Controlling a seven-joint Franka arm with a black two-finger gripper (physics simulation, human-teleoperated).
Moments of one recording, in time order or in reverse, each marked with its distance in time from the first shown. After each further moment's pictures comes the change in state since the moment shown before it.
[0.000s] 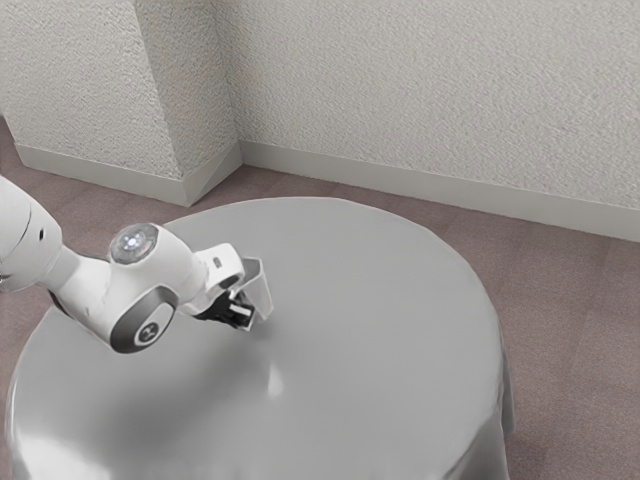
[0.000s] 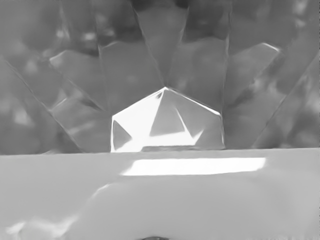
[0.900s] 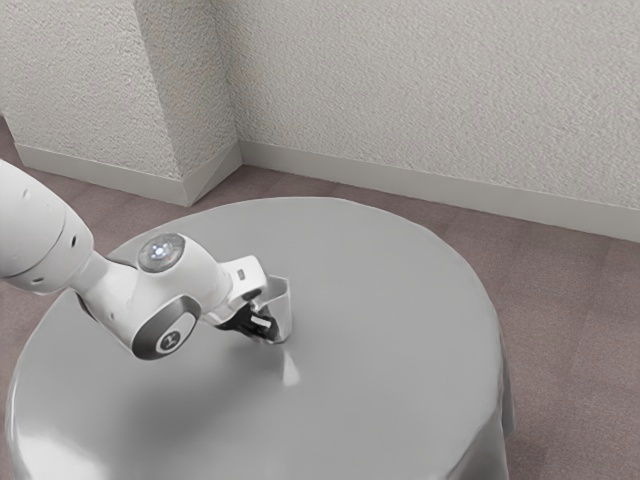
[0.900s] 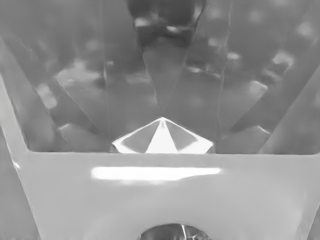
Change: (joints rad) arm -0.051 0.099 -0.002 0.065 0.015 0.008 0.001
